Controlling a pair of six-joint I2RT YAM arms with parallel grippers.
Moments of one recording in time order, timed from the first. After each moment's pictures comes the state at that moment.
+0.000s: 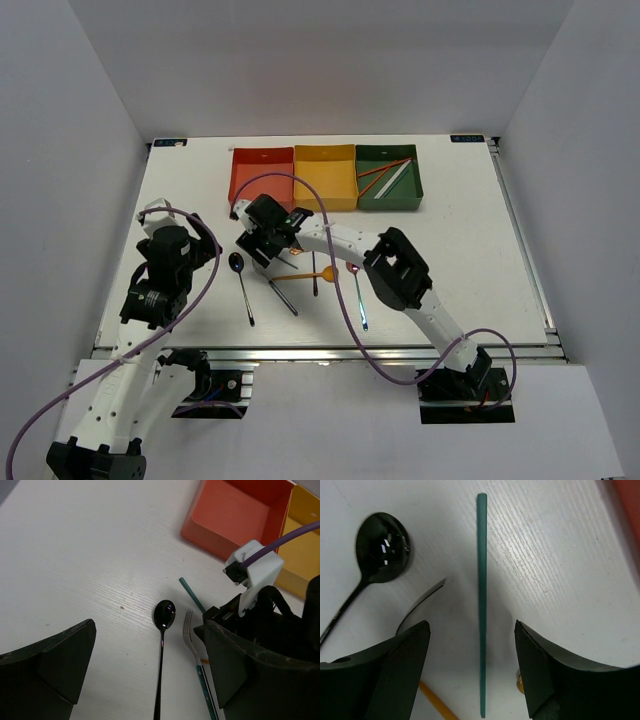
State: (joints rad) left arm -0.21 0.71 0.76 -0.55 -0.41 -0.50; right arm 0.99 2.37 2.00 -0.51 -0.03 -0.07
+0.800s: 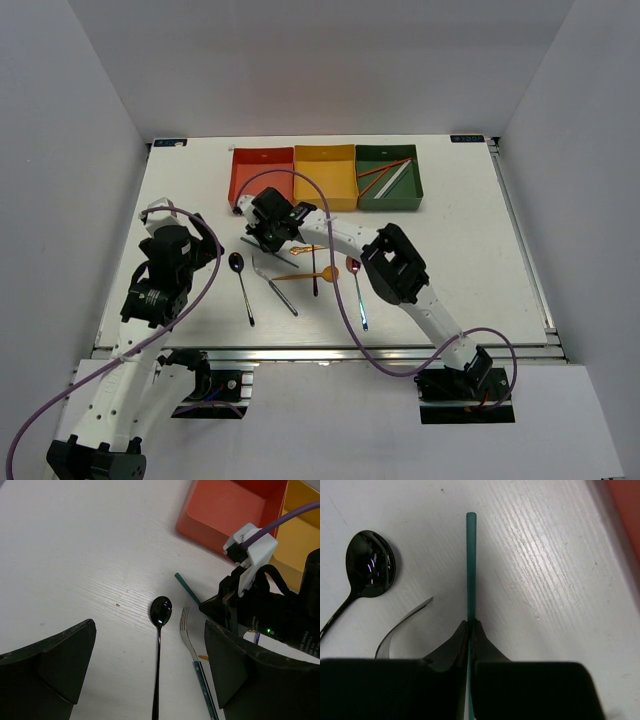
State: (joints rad) left arm -0.21 0.72 0.76 -0.55 -0.38 -0.50; right arm 0.94 2.46 2.07 -0.49 -0.14 -0.12
